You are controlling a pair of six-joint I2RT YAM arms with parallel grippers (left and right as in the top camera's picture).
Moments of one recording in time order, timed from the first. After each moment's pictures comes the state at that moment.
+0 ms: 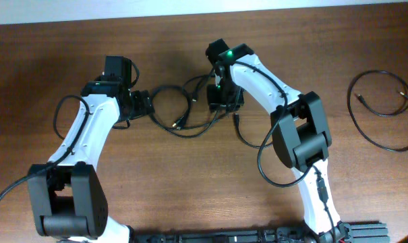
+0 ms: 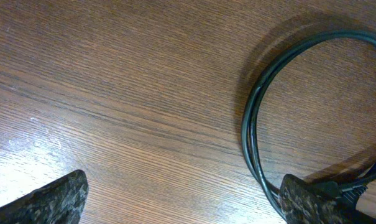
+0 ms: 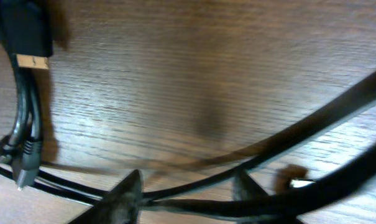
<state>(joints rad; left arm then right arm) -0.08 1.73 1.25 -0.83 -0.12 -0.36 0.46 2.33 1.92 -1.16 -0.24 0.42</state>
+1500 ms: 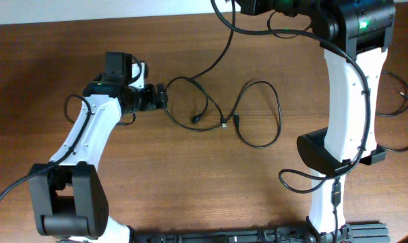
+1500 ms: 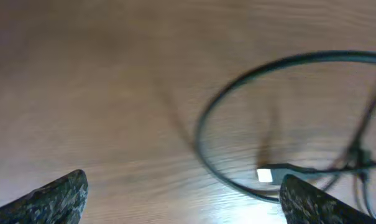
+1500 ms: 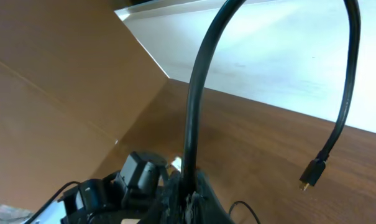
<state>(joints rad) -0.09 1.73 1.25 -0.66 0.21 -0.15 0.28 2.22 3.13 -1.33 -0.64 0.29</state>
